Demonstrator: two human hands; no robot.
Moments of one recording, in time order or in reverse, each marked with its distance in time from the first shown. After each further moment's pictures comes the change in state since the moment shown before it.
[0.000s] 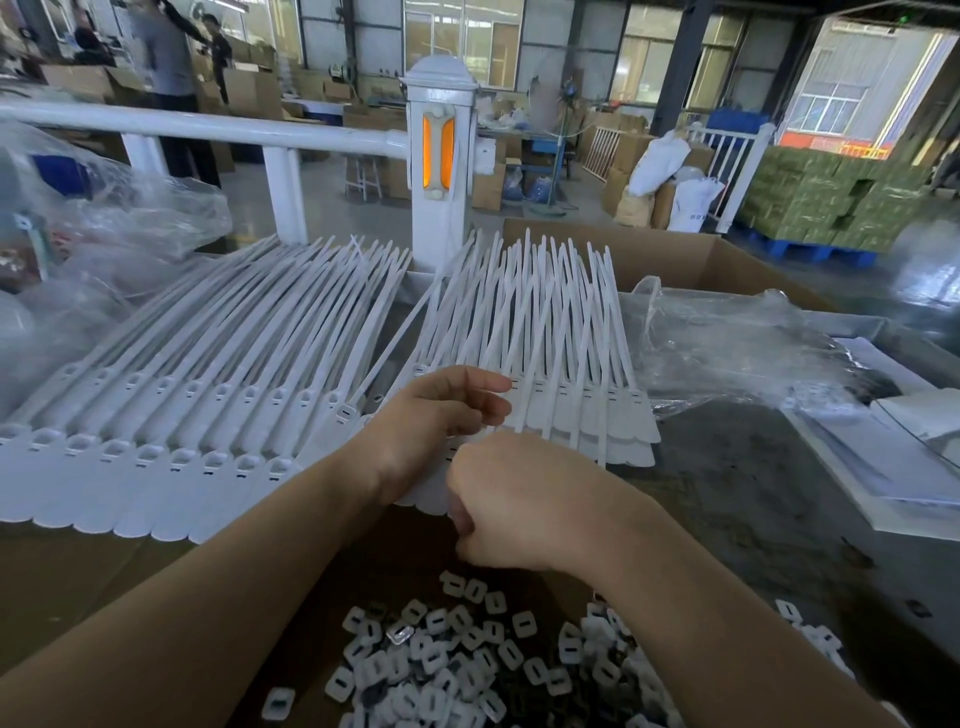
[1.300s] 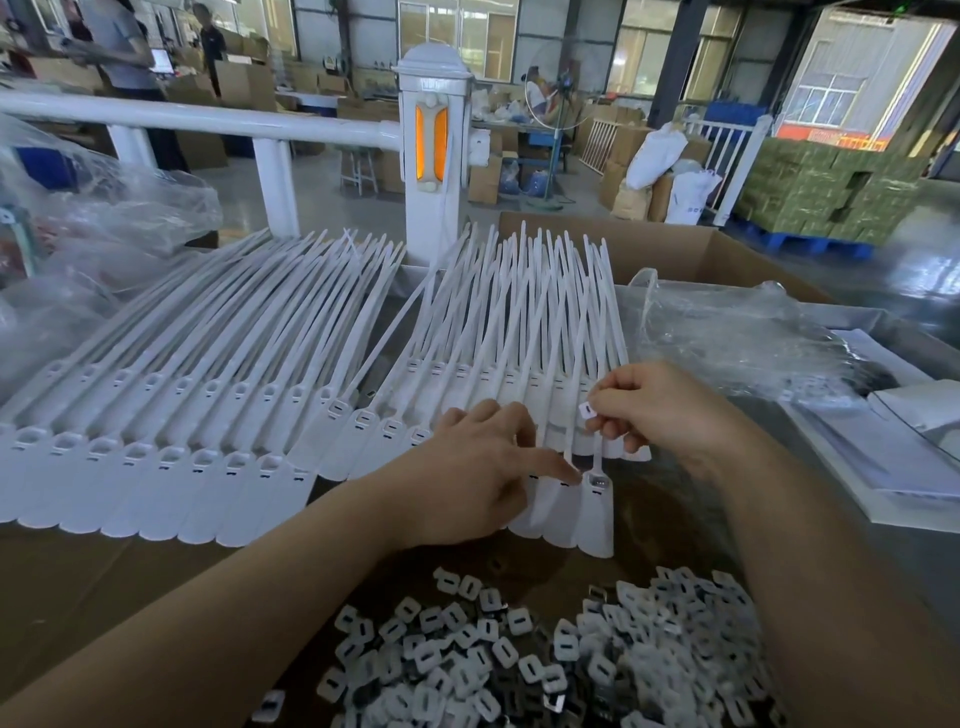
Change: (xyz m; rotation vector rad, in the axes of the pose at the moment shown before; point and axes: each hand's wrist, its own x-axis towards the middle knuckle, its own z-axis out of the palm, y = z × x) left_hand -0.011 -0.007 0.021 1.365 -0.384 0.499; right_hand -0.016 0.126 0.010 0.934 0.380 0.573
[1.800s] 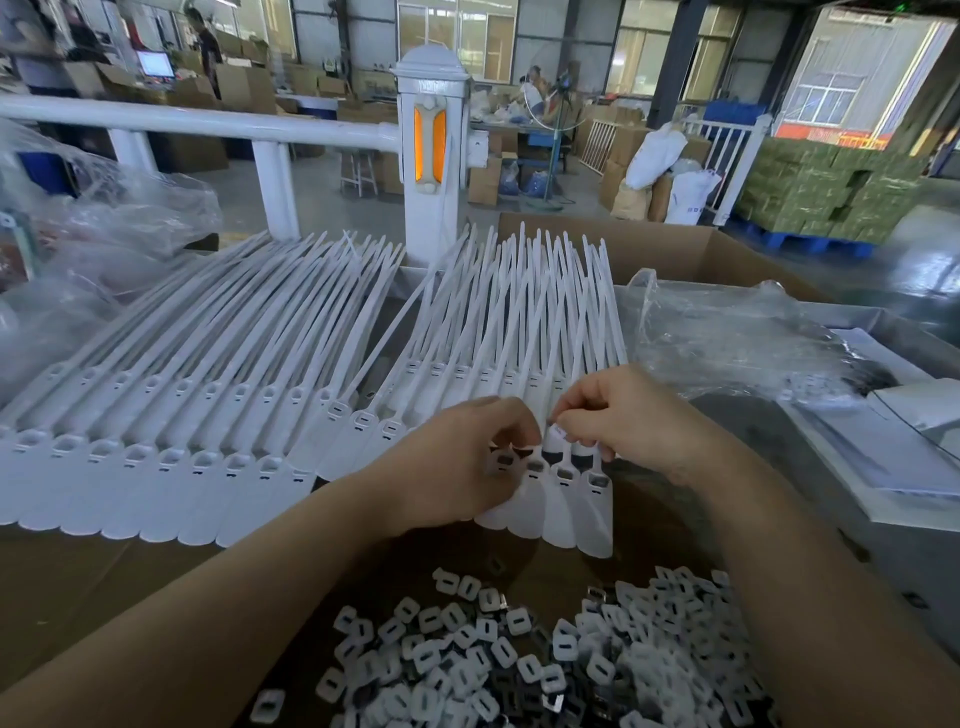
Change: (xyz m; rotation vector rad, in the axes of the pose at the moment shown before) left_hand -0.003 -0.008 -0.001 -0.409 0.141 -0.178; right_hand -0.002 -0.005 0.016 -0.162 -0.093 -0.177
